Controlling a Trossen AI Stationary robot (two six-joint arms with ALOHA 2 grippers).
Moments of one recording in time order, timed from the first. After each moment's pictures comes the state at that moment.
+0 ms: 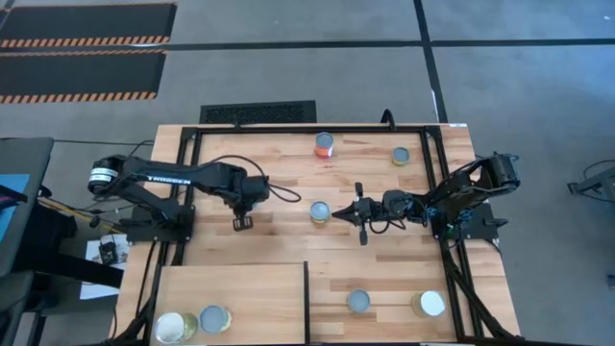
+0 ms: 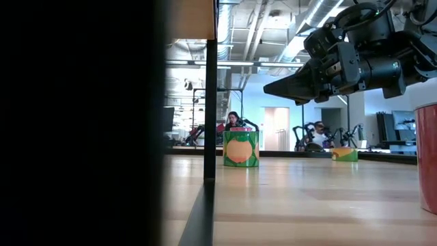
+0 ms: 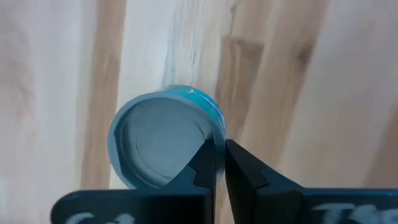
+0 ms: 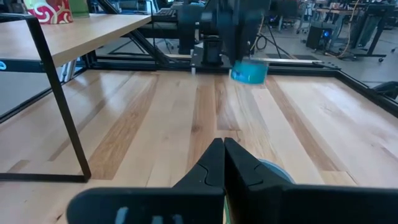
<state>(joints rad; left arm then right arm) 0.06 1.41 1.04 -1.06 -0.08 -0.13 0.05 1.58 0.30 1.17 0.03 -0.02</state>
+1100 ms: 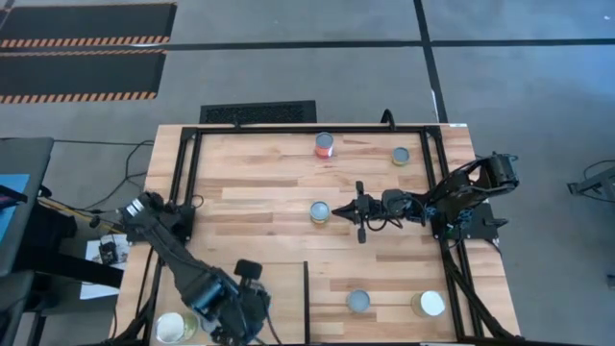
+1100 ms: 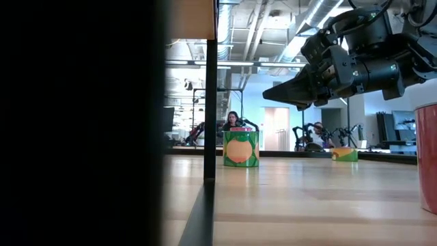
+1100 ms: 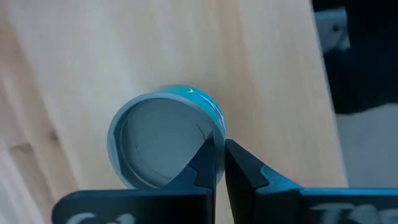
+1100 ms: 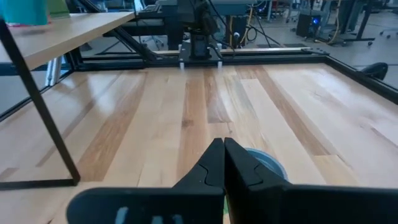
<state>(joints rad) -0.76 1.90 1.94 -1.39 -0.08 -0.48 0.04 1.59 0.30 1.15 0.06 0.05</state>
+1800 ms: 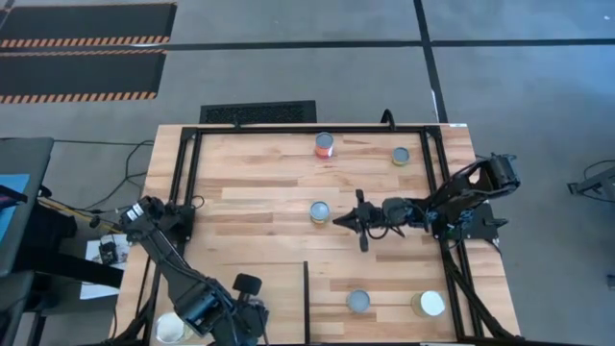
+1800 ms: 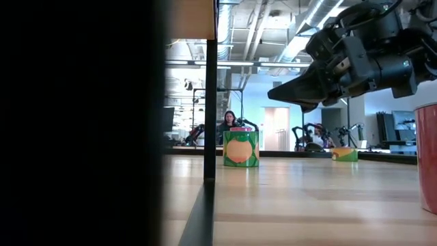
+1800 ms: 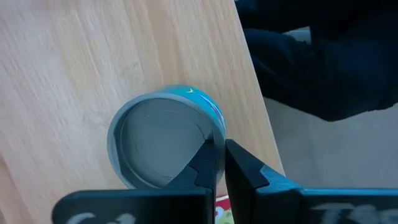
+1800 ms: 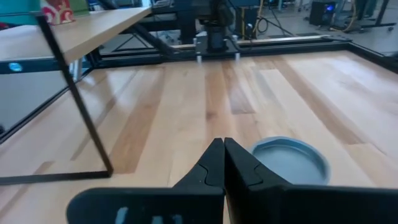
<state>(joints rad) -0.81 1.92 1.97 -1.31 -0.05 -0.52 0.13 1.59 0.31 1.13 0.11 0.11</state>
